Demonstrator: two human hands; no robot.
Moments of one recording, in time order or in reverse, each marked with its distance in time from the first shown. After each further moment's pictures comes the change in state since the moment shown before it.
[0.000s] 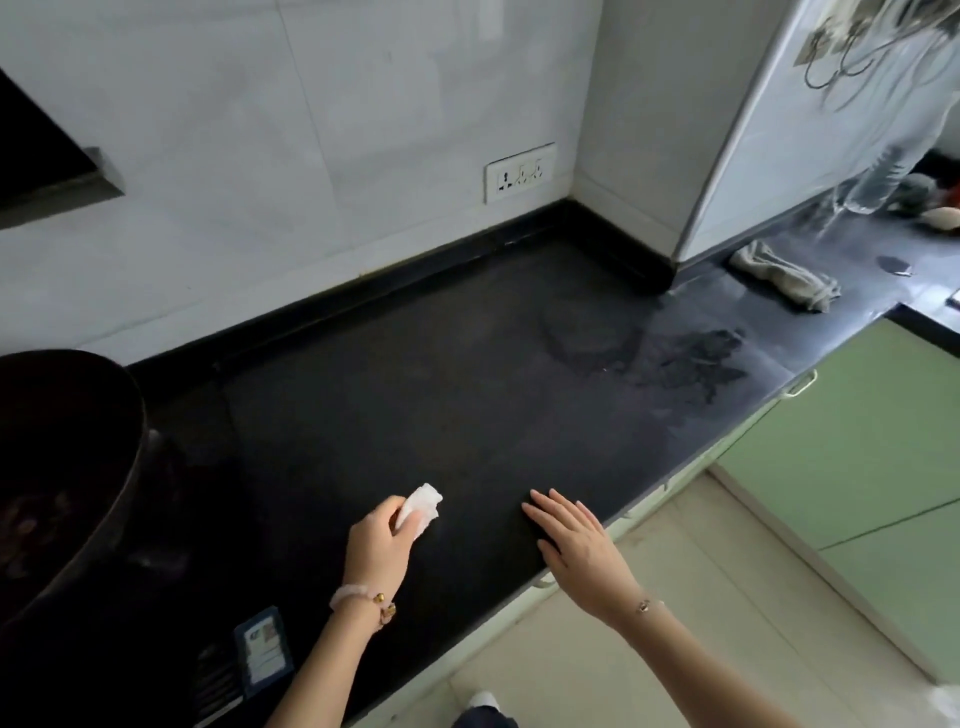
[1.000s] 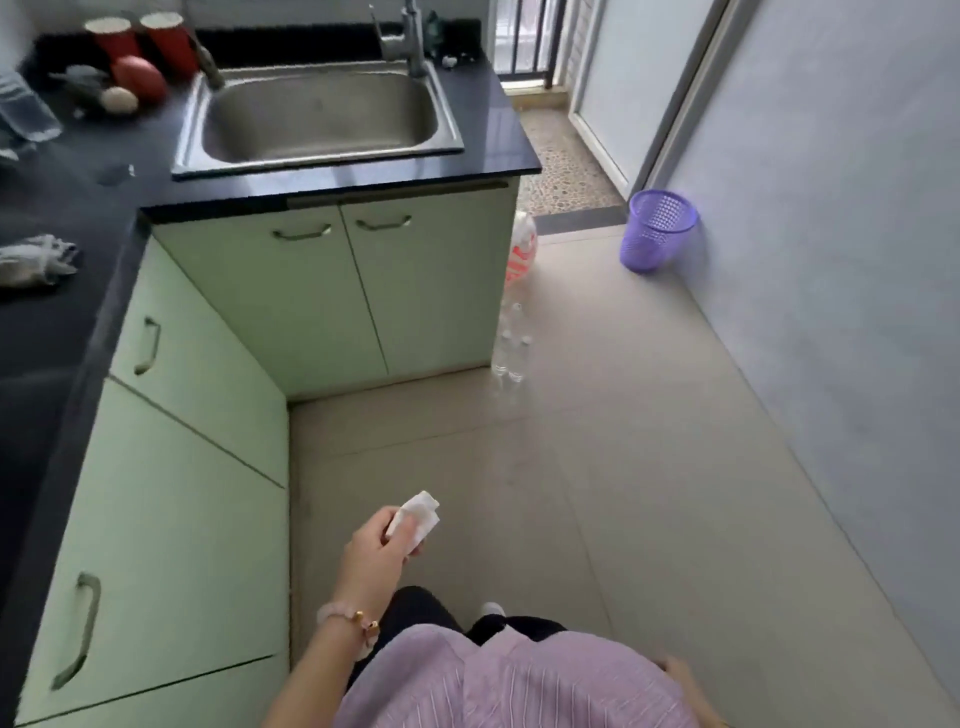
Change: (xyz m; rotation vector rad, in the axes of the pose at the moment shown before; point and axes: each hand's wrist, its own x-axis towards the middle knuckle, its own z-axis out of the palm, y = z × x) left_hand -0.273 0.226 0.345 0.053 -1.220 0.341; right_hand -0.548 0.153 0.208 1.462 0.648 2.020
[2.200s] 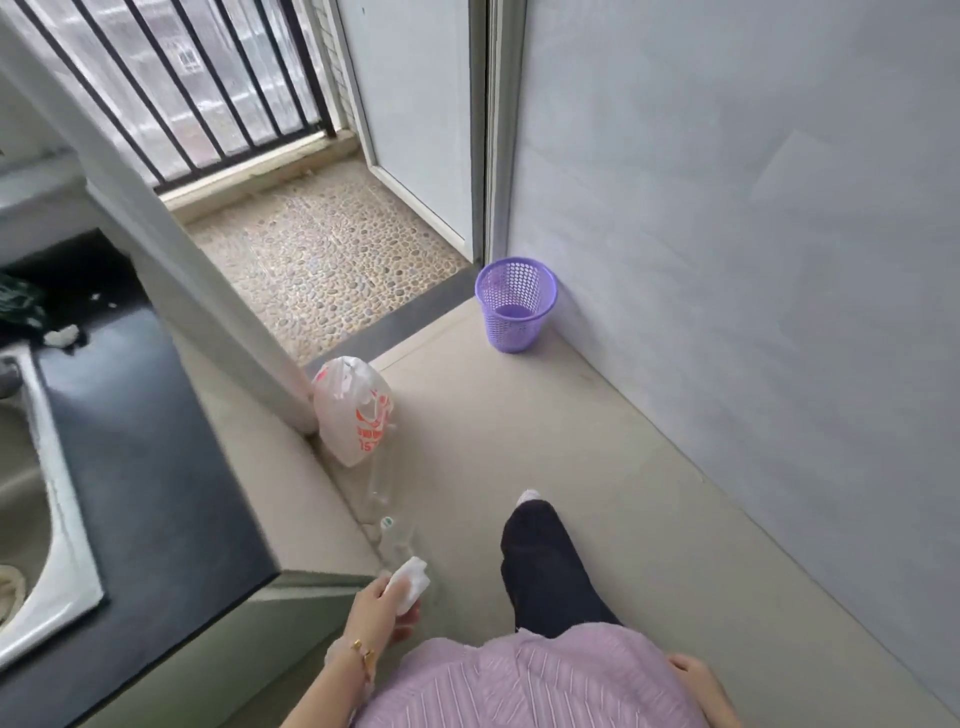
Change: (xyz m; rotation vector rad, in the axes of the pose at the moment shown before) left_hand 0.528 0.326 0.308 0.152 -0.338 -0.355; right_hand 0.187 -0.467 -0.280 0.389 0.124 0.060
